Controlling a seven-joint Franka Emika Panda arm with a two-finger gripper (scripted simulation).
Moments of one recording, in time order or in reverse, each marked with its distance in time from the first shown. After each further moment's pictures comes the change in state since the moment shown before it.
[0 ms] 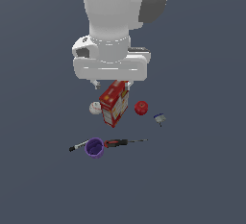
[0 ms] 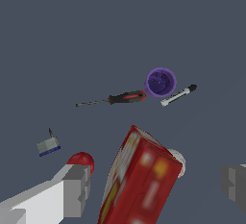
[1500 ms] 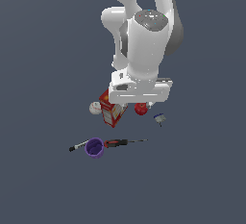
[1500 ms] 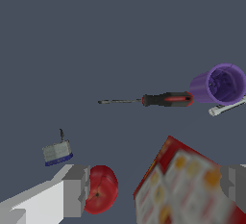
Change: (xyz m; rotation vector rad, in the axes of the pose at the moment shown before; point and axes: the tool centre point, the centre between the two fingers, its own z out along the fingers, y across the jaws) arm 0.002 -0.086 0.092 -0.006 -0.020 -0.110
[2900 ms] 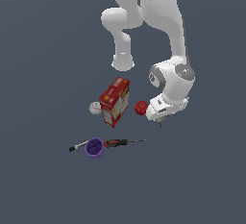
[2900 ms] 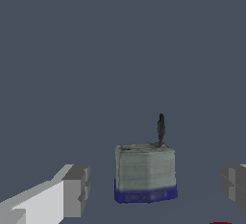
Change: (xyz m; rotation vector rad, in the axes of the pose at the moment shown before) arm -0.052 -0.165 0.163 0.032 -0.032 -0.253
